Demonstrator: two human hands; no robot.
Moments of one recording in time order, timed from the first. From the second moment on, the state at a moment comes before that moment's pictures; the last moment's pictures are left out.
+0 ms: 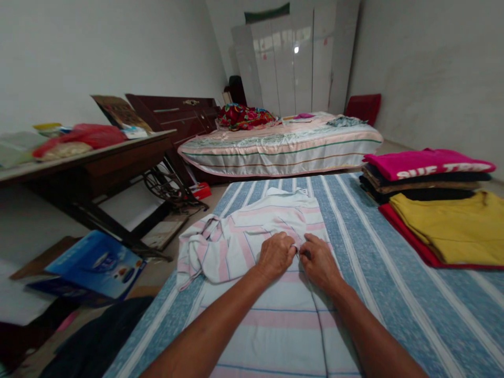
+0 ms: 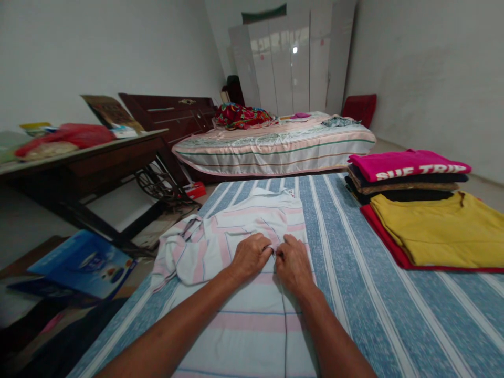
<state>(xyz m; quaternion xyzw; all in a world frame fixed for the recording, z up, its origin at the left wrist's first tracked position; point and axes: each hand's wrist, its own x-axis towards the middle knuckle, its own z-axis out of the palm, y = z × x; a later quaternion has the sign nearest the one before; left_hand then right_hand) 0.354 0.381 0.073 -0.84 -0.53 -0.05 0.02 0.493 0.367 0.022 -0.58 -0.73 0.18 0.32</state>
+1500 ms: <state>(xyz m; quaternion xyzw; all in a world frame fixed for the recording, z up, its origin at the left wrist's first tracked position) 0.375 0.354 0.063 -0.85 -0.52 -0.05 0.01 0.498 0.369 0.023 -0.56 -0.65 0.20 0.47</state>
